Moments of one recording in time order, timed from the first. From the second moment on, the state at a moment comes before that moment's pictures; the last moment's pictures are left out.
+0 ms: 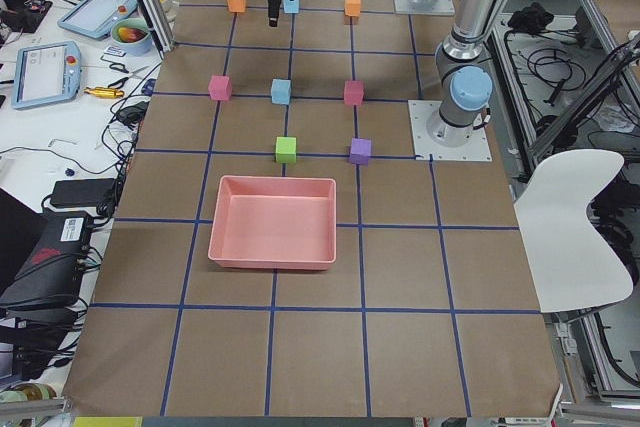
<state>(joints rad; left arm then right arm) -1.53 -1.66 -1.45 -1.46 1.56 0.02 1.54 -1.17 1.76 -2.04 -1.57 -0.09</state>
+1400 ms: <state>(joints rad) -1.49 -1.70 -1.53 -1.42 1.56 0.07 1.59 -1.15 1.58 -1.95 -1.54 0.00</state>
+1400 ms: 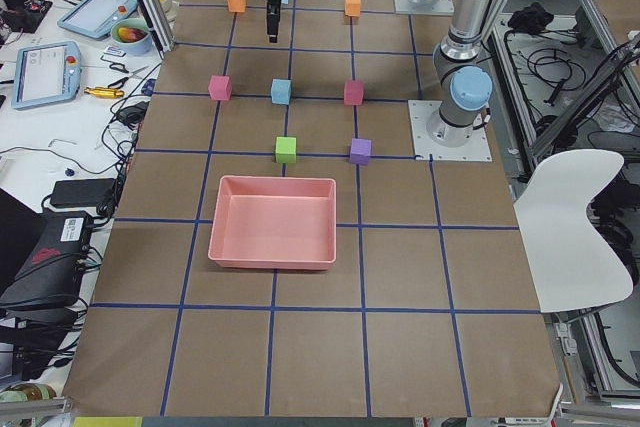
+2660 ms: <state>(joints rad) -1.54 -1.92 -1.84 -0.91 1.56 0.07 1.82 -0.72 0.99 -1.85 -1.49 0.37</state>
